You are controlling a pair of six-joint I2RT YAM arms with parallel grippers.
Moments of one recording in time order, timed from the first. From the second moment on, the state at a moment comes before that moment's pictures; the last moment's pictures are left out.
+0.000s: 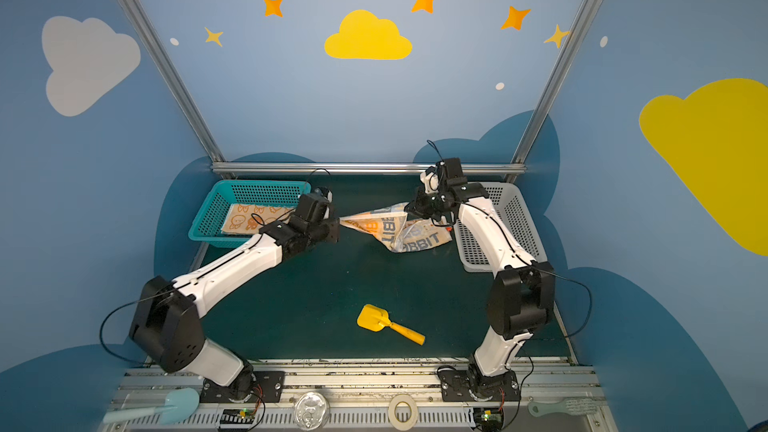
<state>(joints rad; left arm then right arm) -0.53 1.52 1.27 -0.43 -0.21 -0.34 0.28 1.71 1.67 -0.81 -0.52 0.48</state>
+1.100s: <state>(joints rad) -0.55 1.19 1.70 -0.69 -0.08 -0.03 0.32 1.34 1.85 -0.83 -0.60 0.30</state>
